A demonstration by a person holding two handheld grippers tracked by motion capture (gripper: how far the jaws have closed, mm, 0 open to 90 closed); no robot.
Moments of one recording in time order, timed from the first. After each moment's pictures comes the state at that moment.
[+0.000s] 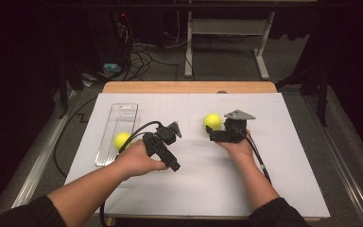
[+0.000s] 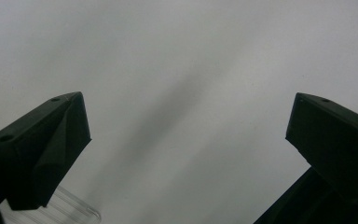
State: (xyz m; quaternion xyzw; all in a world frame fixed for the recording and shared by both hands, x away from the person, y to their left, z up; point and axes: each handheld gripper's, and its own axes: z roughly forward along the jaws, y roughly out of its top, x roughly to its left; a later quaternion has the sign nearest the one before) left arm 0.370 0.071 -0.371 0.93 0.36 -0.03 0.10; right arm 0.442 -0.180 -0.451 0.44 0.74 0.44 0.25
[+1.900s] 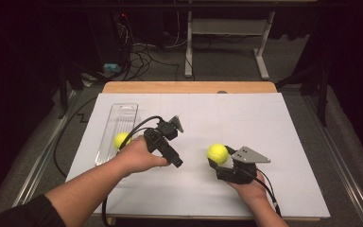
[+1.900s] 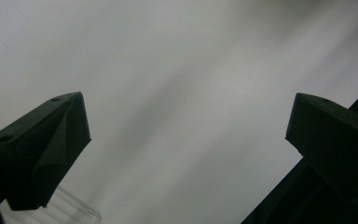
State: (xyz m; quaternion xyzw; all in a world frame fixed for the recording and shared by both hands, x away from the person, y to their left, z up) left arm 0.370 0.064 -0.350 0.93 0.35 -0.03 0.11; right arm 0.311 -0.193 -0.455 0.35 0.76 0.49 0.23
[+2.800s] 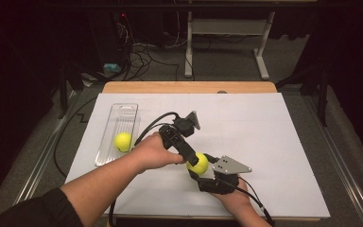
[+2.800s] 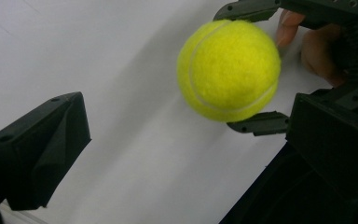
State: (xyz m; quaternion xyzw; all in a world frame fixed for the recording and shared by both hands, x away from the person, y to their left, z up) left arm 0.371 0.025 -0.336 0.93 0.34 -0.05 0.12; right arm 0.291 -0.142 -0.458 0.29 0.78 0.52 0.20
